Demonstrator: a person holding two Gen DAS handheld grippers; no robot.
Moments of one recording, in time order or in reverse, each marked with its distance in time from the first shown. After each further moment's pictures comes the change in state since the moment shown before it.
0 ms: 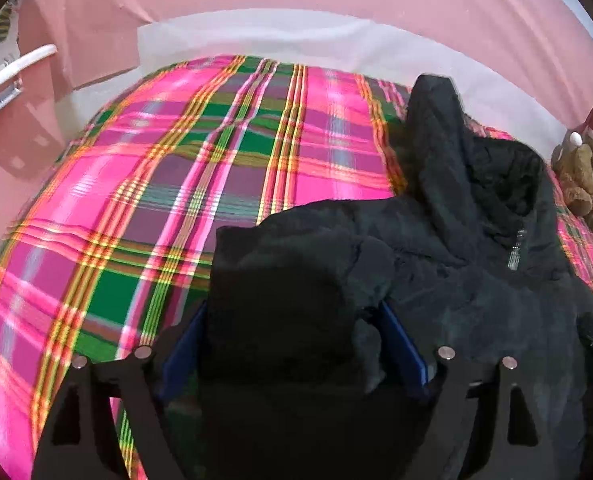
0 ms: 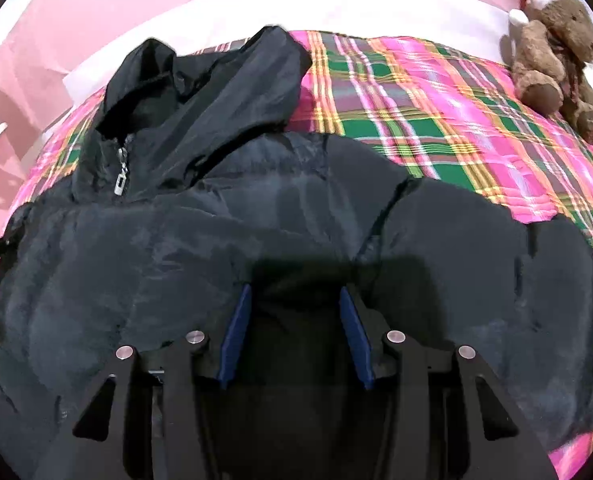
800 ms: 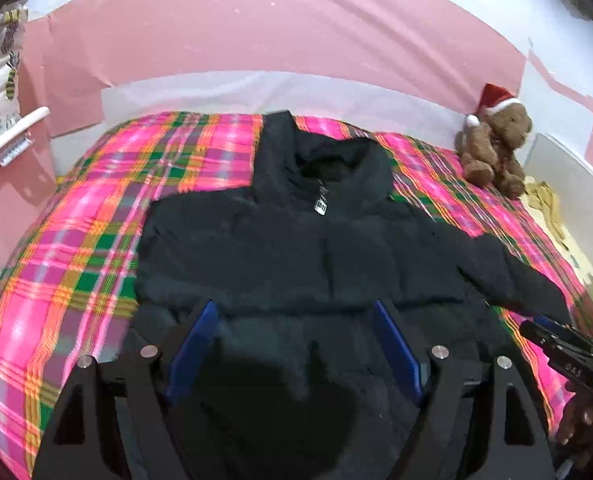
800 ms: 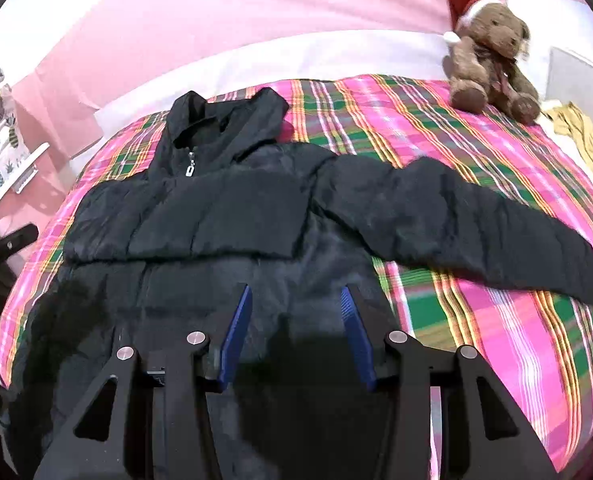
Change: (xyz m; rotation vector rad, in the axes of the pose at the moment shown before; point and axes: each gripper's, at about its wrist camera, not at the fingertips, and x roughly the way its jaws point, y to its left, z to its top) left arm -0.181 -0.092 -0.102 0.127 -0.107 -0.165; right arm -0.167 -0.020 -0.117 0.068 -0.133 0.015
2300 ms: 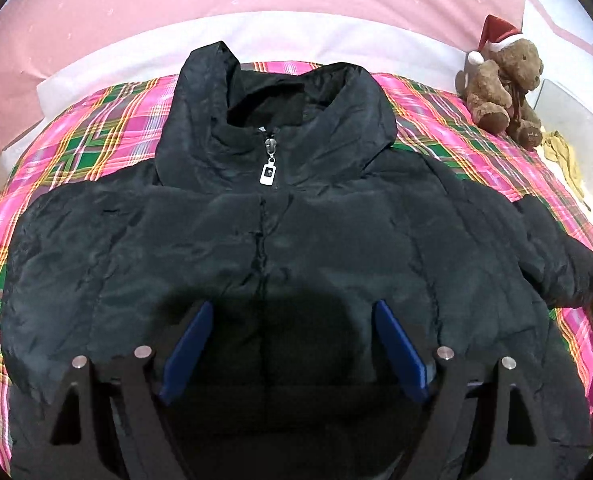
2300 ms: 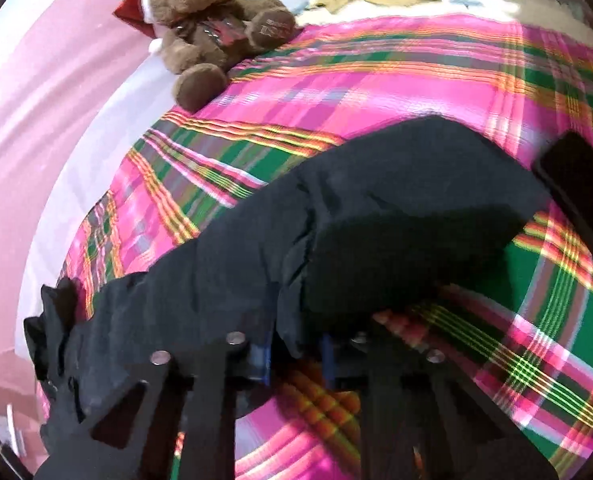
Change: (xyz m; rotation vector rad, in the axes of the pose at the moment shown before) left arm 0.162 -0.053 0.024 0.106 0.133 -0.005; right arm 0.053 -0.307 0.008 0.759 -0.086 -0.195
